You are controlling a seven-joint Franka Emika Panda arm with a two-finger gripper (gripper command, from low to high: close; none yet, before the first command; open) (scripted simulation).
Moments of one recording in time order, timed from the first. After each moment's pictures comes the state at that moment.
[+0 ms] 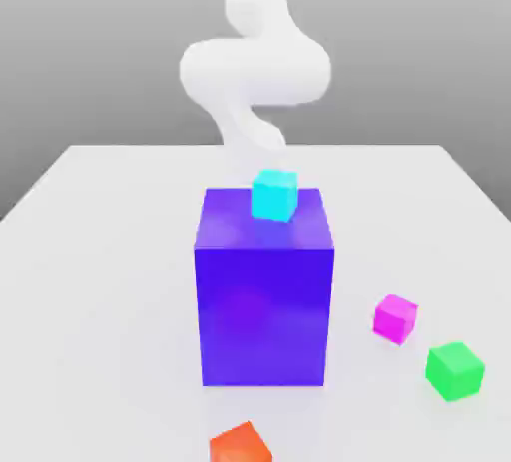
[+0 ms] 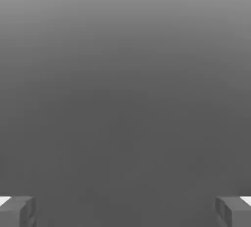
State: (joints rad) arm 0.04 -0.73 0.02 -2.36 0.01 2.36 0.77
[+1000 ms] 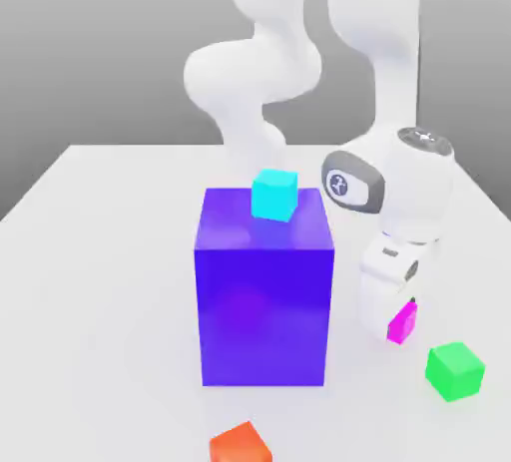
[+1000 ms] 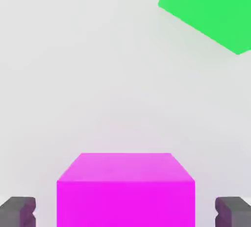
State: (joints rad) arm 0.60 0.26 0.03 -2.85 -0.20 3.11 0.73
